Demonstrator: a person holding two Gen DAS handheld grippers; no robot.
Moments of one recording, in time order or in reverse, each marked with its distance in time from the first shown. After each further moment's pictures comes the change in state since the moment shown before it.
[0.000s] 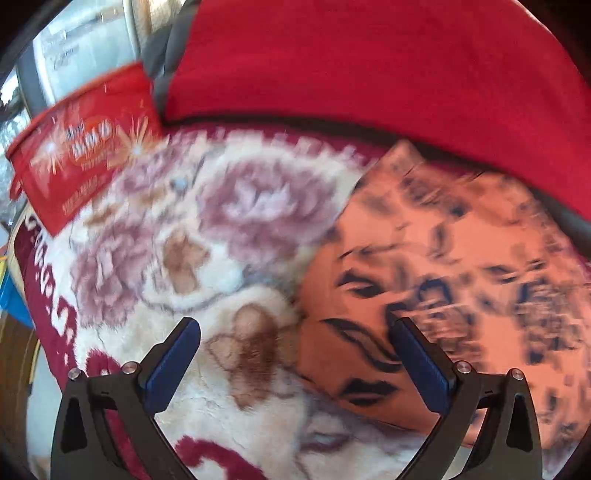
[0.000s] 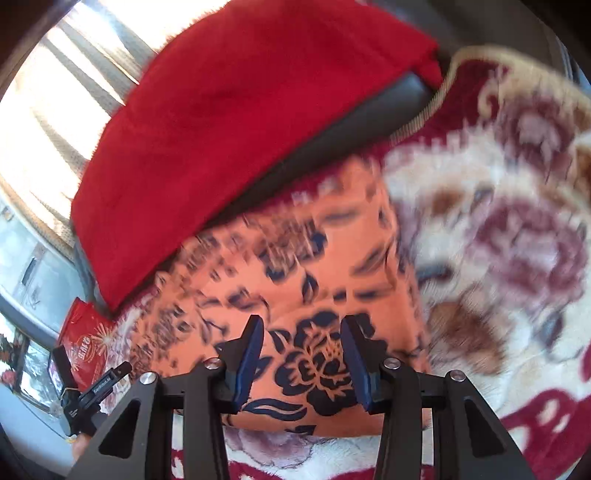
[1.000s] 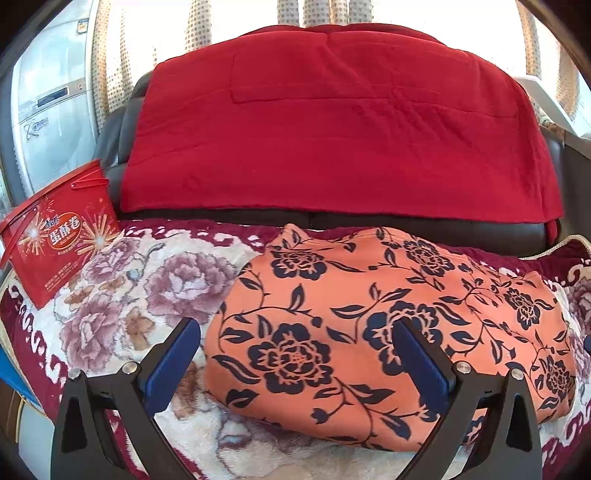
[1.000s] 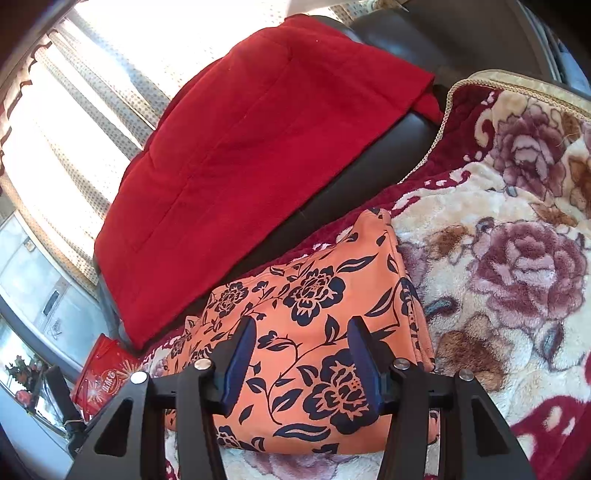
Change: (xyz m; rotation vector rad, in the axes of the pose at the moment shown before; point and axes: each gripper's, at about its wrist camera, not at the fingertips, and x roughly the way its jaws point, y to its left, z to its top) left arm -0.107 -0.069 -0.018 0.156 -0.336 -0.179; right arm -0.041 0.001 0.007 0.028 -0.227 0.114
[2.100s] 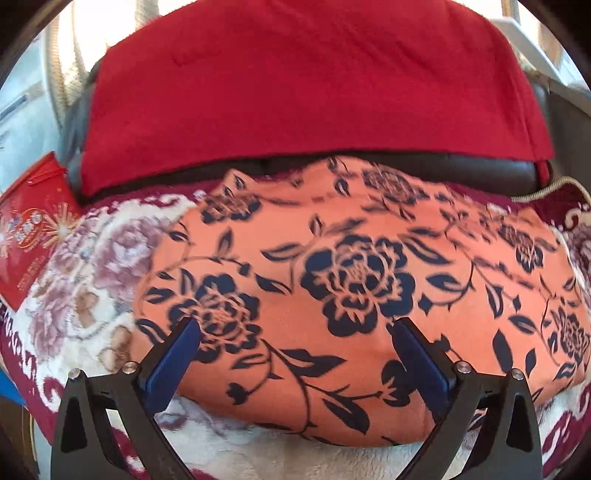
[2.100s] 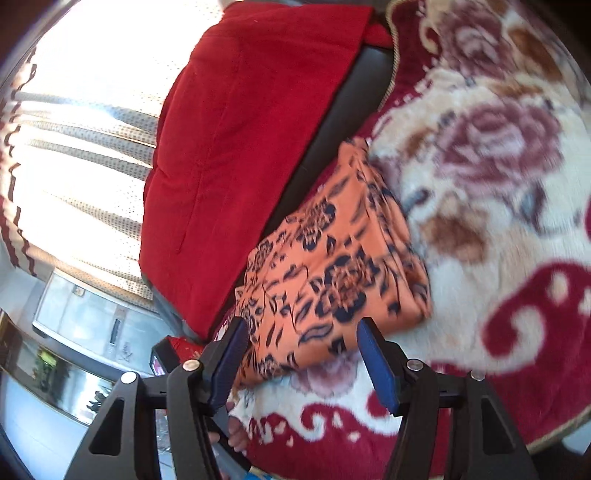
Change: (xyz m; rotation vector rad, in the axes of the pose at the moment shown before) left arm 0.036 -0.046 -0.030 0.094 0.143 -0.048; right arm -0.041 -0.053 -0.045 0.300 0.167 0.216
